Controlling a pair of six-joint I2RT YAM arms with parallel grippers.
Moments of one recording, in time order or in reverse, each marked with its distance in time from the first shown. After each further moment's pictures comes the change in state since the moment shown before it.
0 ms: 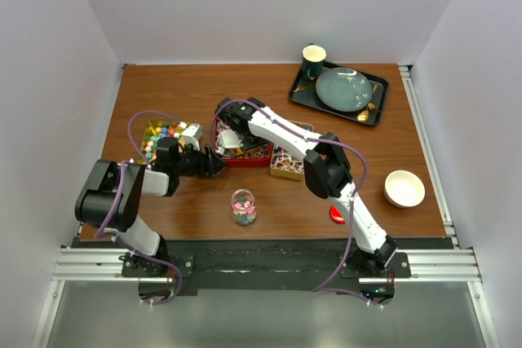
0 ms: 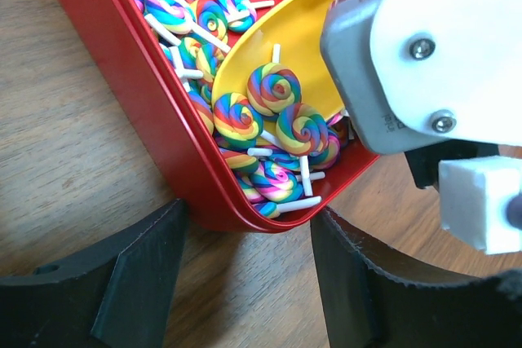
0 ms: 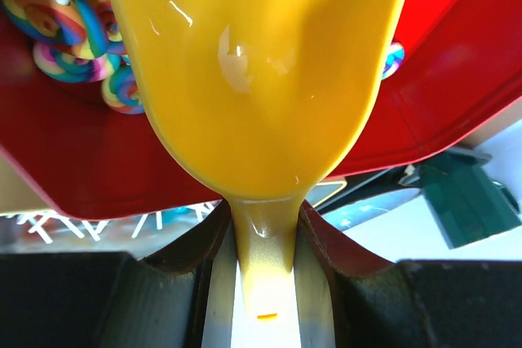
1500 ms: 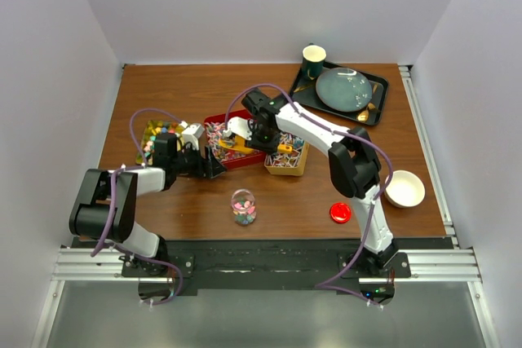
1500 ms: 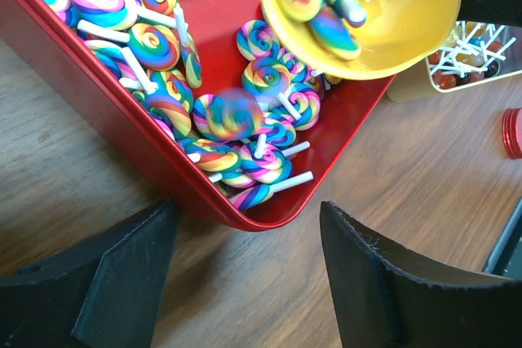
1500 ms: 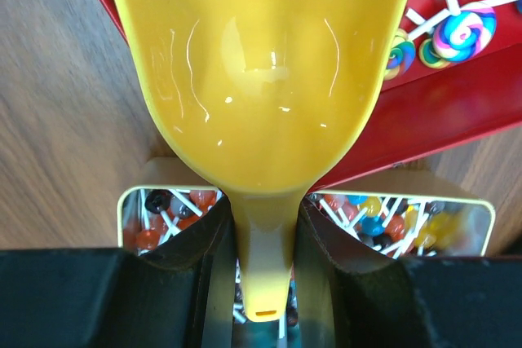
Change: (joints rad) left arm 0.022 -0.093 0.071 -0.328 0.045 0.055; right arm -0.122 -0.234 -0.361 0.248 -0.473 0.250
